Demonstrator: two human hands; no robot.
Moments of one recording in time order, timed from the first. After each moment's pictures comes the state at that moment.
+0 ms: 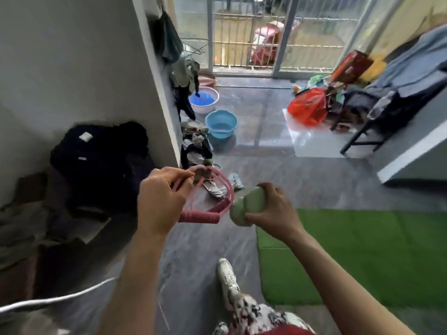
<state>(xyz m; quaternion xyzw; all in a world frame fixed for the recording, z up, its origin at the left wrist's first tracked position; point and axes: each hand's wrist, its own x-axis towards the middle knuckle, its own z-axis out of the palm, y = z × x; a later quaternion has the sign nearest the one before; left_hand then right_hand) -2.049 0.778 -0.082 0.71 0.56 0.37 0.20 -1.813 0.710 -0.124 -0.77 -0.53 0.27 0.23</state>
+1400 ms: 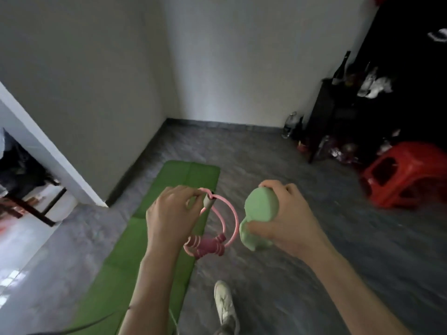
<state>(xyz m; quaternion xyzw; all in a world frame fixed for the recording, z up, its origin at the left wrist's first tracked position) -1.188 0.188 -0.051 0.94 -0.02 0.19 0.27 -1.229 -0.035 -0.030 -0.93 0.03 -0.01 0.37</state>
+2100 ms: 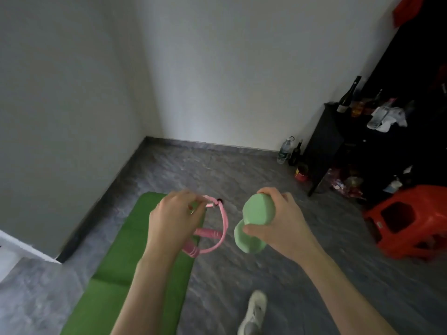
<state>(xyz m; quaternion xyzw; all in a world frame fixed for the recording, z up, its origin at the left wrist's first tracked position) -0.763 0.120 -0.049 0.95 -0.06 0.10 0.27 -0.805 -0.108 -0.042 -0.93 0.05 -0.01 0.36</state>
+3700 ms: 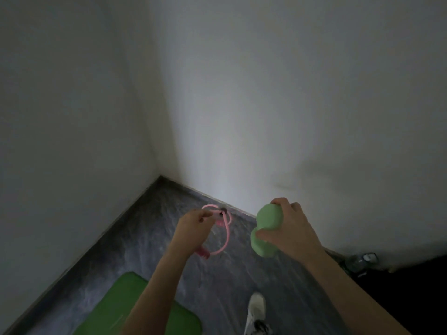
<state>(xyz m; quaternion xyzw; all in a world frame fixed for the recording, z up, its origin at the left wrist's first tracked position) 0.105 0.036 -0.136 0.88 0.14 -0.05 0.45 0.125 -0.201 -0.096 -0.95 -0.03 0.08 0.31</state>
